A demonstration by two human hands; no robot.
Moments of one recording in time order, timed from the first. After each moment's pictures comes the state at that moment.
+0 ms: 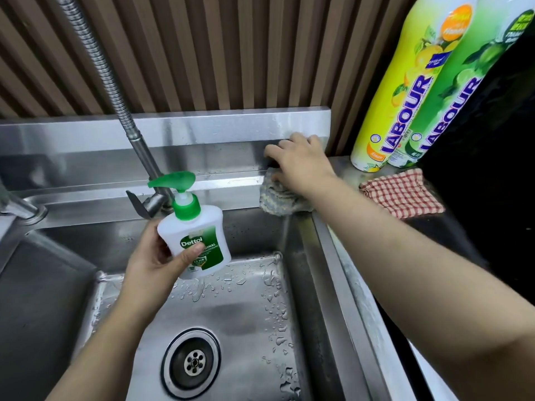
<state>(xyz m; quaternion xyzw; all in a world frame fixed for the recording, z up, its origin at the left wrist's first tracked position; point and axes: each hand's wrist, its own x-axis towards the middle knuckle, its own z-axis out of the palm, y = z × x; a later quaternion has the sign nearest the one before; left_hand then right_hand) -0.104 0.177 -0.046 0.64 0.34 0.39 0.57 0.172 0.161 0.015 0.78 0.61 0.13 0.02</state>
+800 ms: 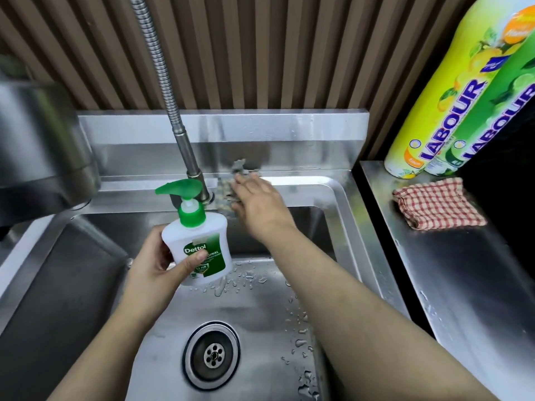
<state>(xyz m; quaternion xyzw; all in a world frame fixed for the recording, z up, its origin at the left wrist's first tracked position) -0.143 0.180 -0.045 0.65 0.38 0.39 0.53 0.059 0.189 -0.046 0.75 0.64 -0.05 -0.15</state>
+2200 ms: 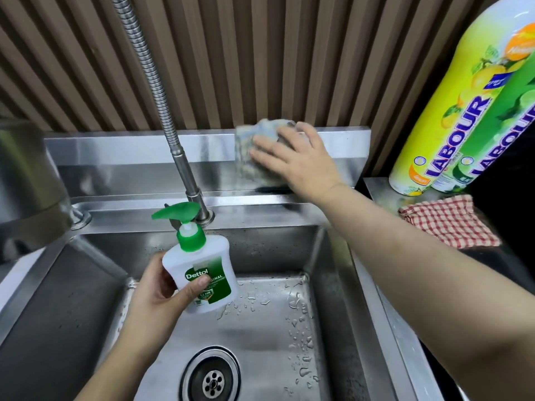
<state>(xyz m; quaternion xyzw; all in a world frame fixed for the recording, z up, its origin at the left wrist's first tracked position) -0.136 0.171 -0.046 0.61 0.40 0.41 0.55 0.174 0.218 -0.004 0.54 0.71 0.45 -0.09</state>
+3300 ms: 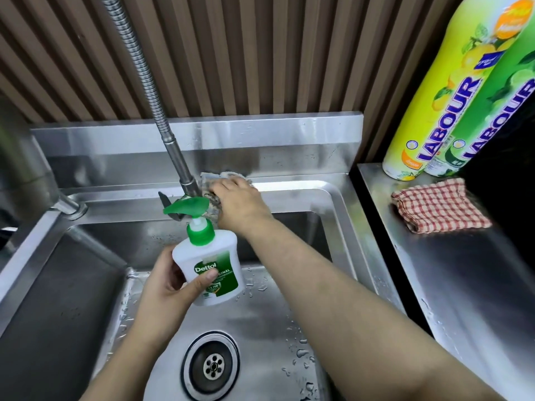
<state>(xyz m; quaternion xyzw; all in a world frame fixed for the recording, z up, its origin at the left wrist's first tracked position) -0.127 0.156 -0.051 0.61 0.40 0.39 0.56 0.049 0.215 -0.030 0.72 0.66 -0.12 -0.15</state>
